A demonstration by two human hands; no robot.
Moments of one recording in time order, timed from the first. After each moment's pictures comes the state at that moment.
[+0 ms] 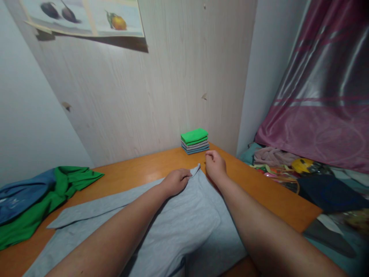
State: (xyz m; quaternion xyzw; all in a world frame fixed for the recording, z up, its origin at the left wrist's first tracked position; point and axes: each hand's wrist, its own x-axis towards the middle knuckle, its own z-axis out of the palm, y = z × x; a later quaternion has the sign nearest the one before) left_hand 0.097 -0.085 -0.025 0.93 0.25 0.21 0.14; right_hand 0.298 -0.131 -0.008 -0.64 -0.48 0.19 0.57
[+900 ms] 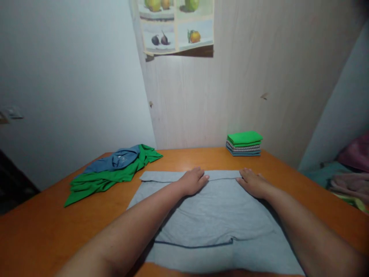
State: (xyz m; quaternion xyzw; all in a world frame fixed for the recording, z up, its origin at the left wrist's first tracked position) left_hand -0.016 -0.141 -0.013 0.89 0.43 0.13 0.05; right_hand 0.288 -0.132 -0.045 -0.68 -0.73 0.01 0.02
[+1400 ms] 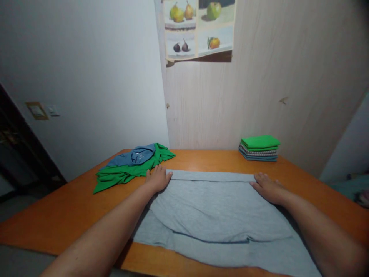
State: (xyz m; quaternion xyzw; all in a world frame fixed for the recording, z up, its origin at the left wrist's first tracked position) left_hand -0.183 -0.175 -0.012 0.67 0.74 0.03 -0.02; right_hand 0.292 -0.127 -0.055 -0.69 -0.72 0.00 0.02
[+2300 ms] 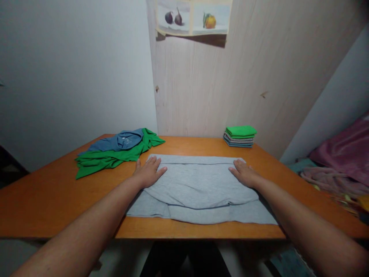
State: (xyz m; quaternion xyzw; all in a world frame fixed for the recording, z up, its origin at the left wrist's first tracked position) left_hand -0.186 -0.209 -0.027 0.74 0.67 0.04 0.01; right_hand 0.275 -0.168 -0.033 -0.67 -0.74 0.01 0.03
